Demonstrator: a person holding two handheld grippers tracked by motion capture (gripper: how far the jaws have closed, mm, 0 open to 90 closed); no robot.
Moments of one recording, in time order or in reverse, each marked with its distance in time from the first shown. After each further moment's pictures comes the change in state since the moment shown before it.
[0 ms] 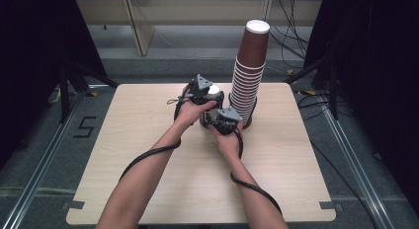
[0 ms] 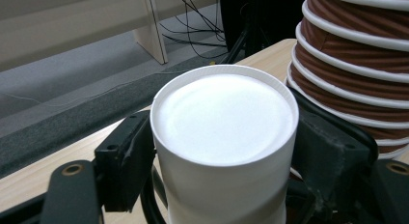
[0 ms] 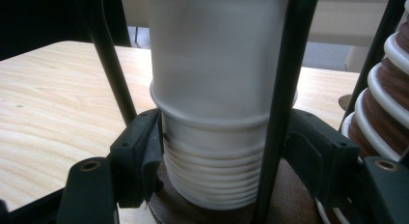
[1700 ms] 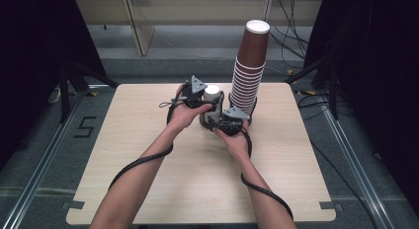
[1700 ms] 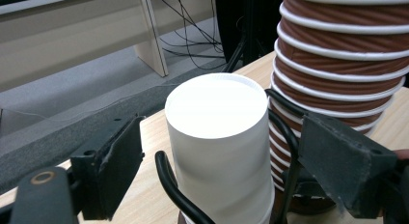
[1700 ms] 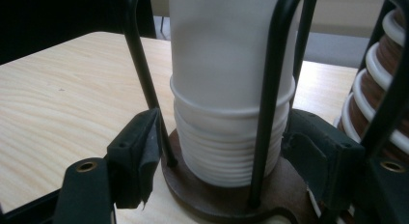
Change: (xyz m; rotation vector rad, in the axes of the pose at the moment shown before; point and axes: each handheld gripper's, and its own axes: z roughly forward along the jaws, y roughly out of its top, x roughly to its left) left arm 0.000 -0.001 -0.028 -0.054 -0.006 0.020; right arm -0.011 0.009 -0.021 0.060 0.115 -0.003
